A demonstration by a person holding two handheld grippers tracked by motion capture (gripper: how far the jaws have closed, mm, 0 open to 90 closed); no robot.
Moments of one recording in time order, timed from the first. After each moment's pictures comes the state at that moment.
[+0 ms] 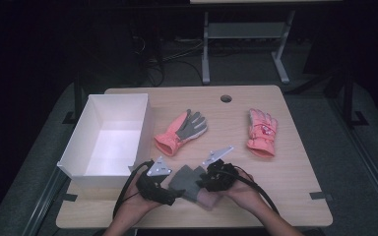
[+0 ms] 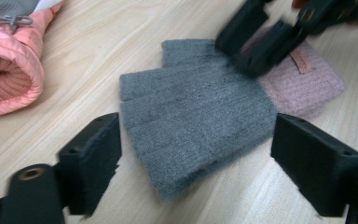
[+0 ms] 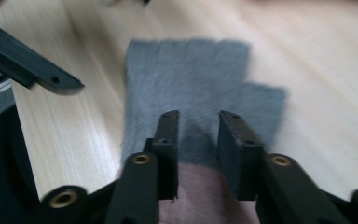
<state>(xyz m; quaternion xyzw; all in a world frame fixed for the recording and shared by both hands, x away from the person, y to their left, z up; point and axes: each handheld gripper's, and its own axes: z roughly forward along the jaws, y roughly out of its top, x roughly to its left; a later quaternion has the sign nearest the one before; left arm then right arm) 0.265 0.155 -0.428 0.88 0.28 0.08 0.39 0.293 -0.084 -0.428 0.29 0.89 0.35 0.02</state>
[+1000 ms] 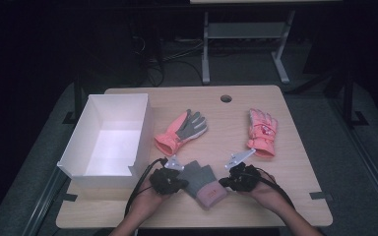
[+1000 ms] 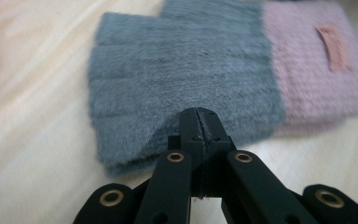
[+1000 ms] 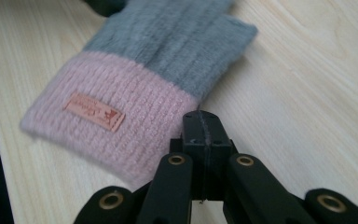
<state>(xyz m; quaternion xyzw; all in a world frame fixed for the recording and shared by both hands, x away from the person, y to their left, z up) 0.295 0.121 -0.448 0.90 0.29 0.03 0.32 0.293 -0.143 -0.447 0.28 0.90 0.32 0.02</state>
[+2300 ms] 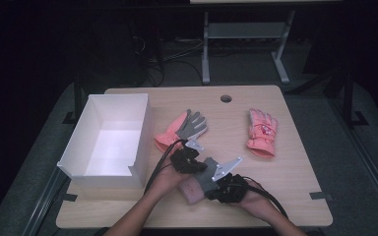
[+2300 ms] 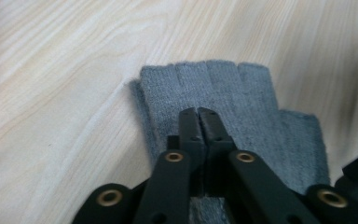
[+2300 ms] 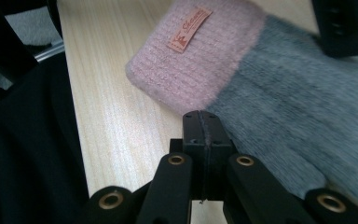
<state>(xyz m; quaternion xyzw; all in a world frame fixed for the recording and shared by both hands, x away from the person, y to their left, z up) 0.345 0.075 -0.438 0.90 0.25 0.00 0.35 0.270 -0.109 -0.448 0.23 0.91 0.35 -0.03</state>
